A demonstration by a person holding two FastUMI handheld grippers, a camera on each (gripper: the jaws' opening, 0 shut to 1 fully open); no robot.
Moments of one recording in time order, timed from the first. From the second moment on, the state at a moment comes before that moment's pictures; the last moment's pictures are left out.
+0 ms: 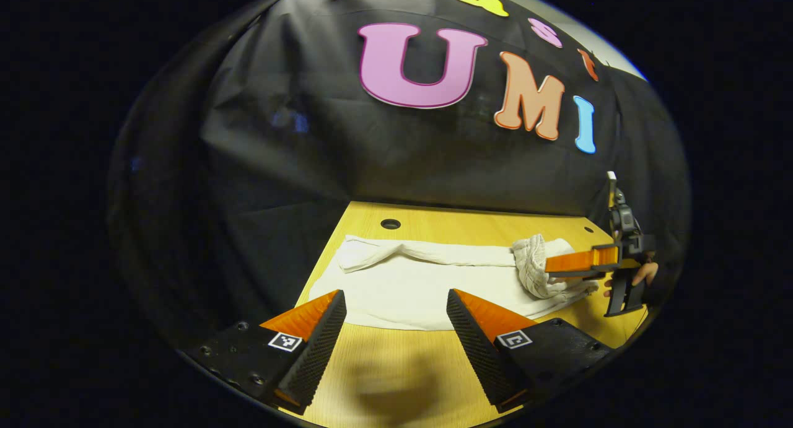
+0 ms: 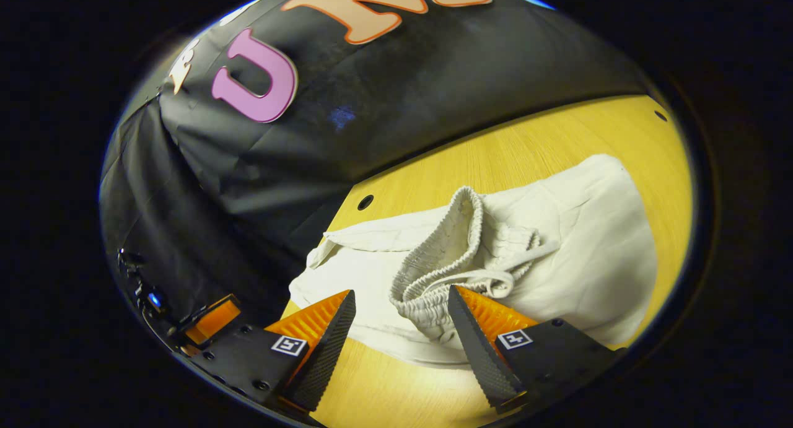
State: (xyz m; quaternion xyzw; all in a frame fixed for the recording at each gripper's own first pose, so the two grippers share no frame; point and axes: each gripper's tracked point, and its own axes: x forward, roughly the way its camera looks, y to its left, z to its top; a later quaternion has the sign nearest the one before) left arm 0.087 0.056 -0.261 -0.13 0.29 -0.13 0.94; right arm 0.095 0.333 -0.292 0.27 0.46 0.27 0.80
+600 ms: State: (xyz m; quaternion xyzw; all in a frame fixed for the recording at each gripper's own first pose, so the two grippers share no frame) left arm 0.172 0.106 -0.369 -0.11 0.34 -0.11 0.93; right arm 0.065 0.213 -0.276 0.21 0.44 0.19 0.85
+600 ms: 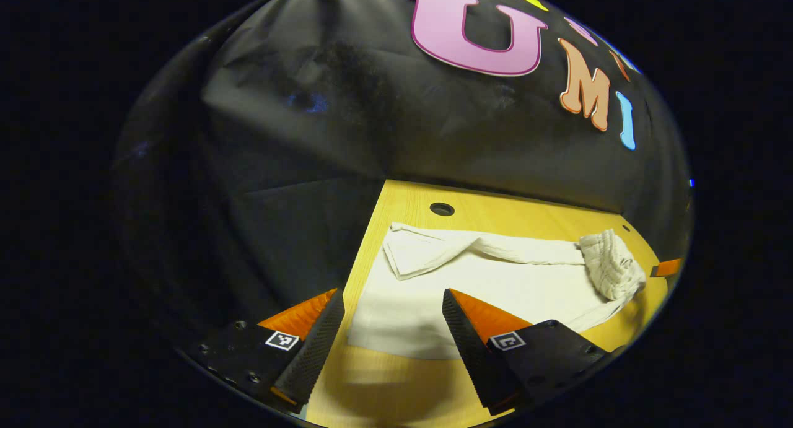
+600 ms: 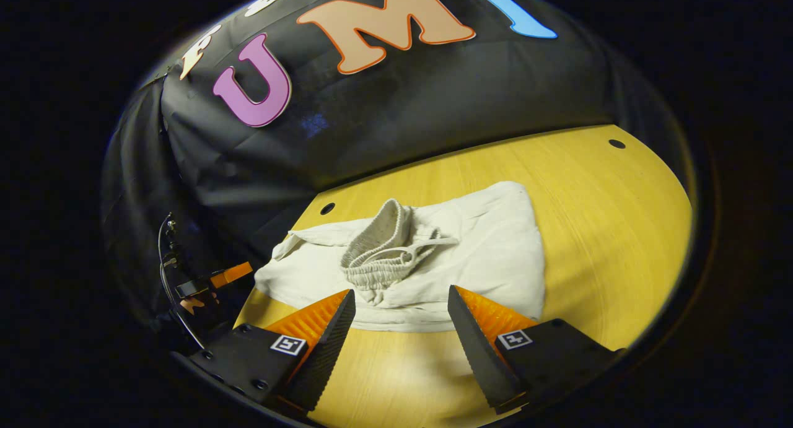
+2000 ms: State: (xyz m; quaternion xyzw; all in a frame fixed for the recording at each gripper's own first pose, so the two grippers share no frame) left arm 0.194 0.044 -0.373 -0.17 0.38 -0.13 0.90; right arm 0.061 0.138 -0.275 0.21 0.44 0.16 0.86
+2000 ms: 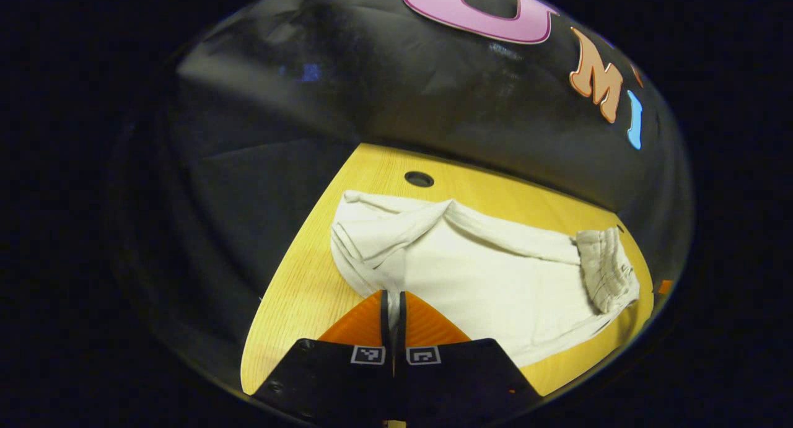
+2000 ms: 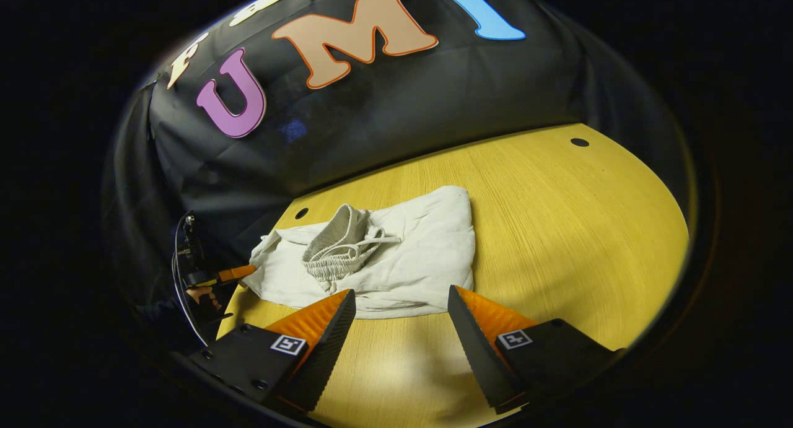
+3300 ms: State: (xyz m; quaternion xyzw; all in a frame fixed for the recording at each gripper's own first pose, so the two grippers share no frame) left arm 0.168 -0.310 -0.155 -0.18 0.26 -0.36 0.88; right arm 0.049 -0.013 -0.268 0.26 0.42 0.12 0.86
